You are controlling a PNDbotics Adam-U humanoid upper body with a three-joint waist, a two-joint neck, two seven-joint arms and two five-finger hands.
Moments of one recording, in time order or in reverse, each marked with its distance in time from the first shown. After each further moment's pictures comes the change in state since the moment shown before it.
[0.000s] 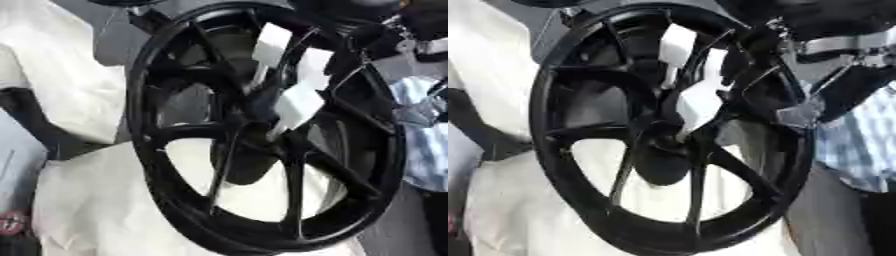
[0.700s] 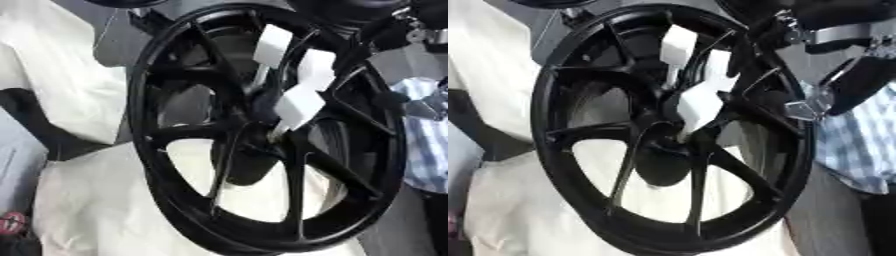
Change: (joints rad) left arm 0.000 0.000 -0.005 0.000 0.000 0.003 -0.002; right arm 0.001 -0.002 -0.030 0.000 -0.005 0.041 -0.047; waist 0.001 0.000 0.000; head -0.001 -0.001
